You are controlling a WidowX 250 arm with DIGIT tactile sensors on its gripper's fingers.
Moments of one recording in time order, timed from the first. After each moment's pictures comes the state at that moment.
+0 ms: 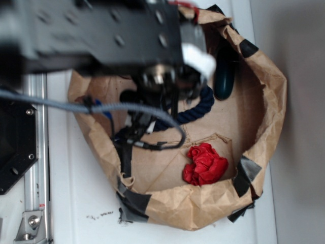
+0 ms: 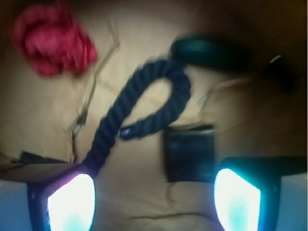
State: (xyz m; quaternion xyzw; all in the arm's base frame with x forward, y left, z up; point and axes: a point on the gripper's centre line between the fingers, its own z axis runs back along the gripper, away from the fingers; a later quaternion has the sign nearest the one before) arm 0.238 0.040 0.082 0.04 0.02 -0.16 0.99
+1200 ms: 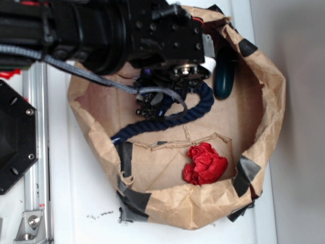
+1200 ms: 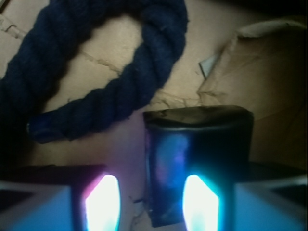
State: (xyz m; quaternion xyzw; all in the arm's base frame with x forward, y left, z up) arm 0.241 0.084 0.024 0.04 0.06 -0.14 0.99
